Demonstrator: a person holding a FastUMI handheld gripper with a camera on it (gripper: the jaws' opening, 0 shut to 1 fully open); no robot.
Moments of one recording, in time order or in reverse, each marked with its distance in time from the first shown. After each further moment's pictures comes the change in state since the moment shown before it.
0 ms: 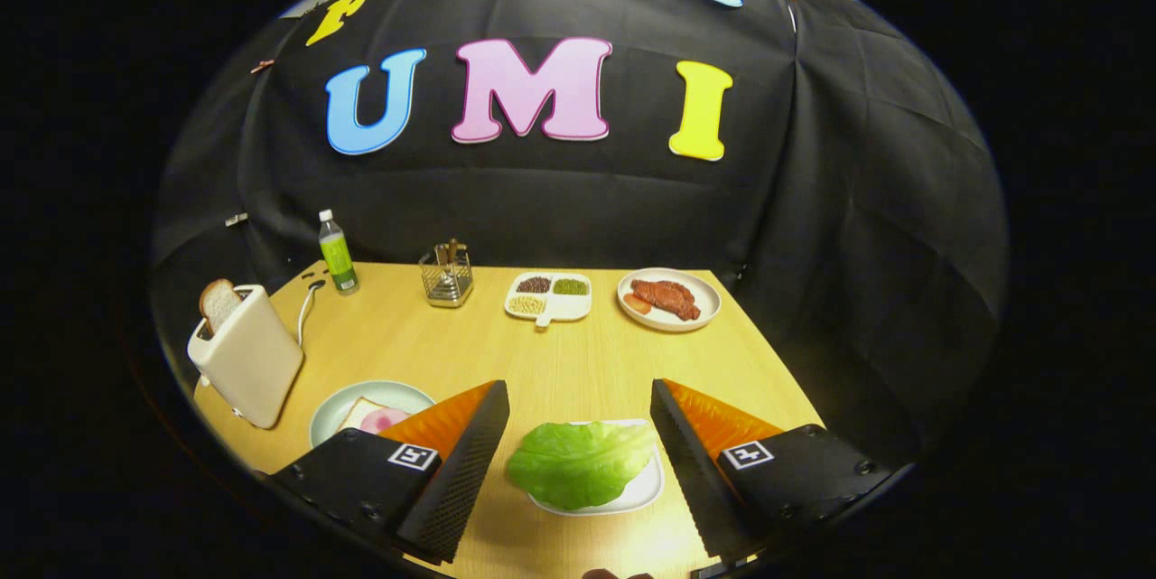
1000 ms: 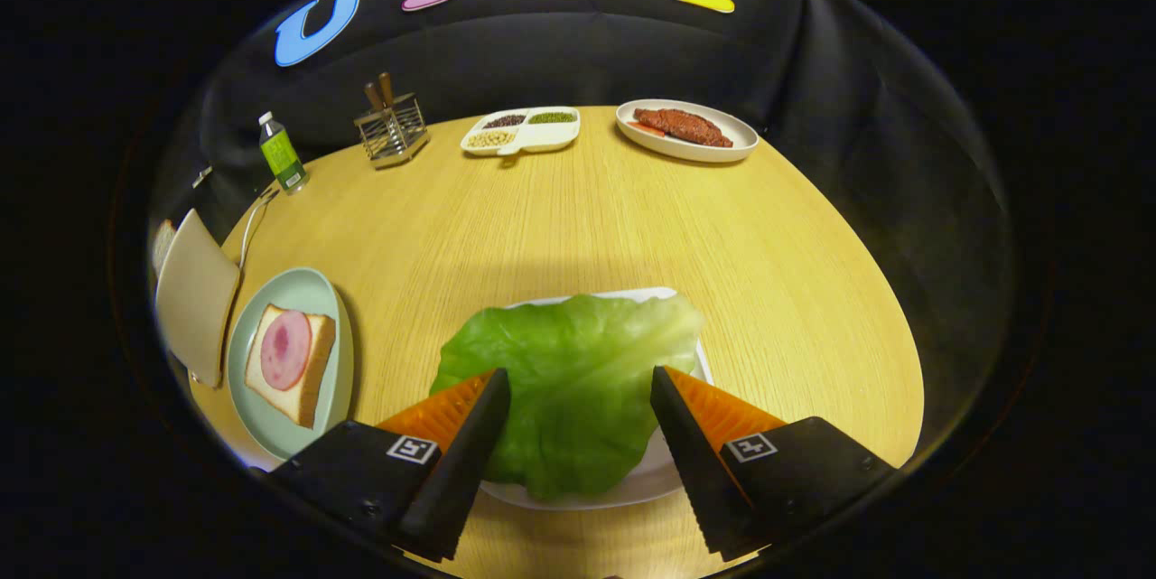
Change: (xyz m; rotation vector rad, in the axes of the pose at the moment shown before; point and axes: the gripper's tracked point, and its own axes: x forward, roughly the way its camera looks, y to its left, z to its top) arm 0.078 -0.012 -0.145 0.058 0.378 0.003
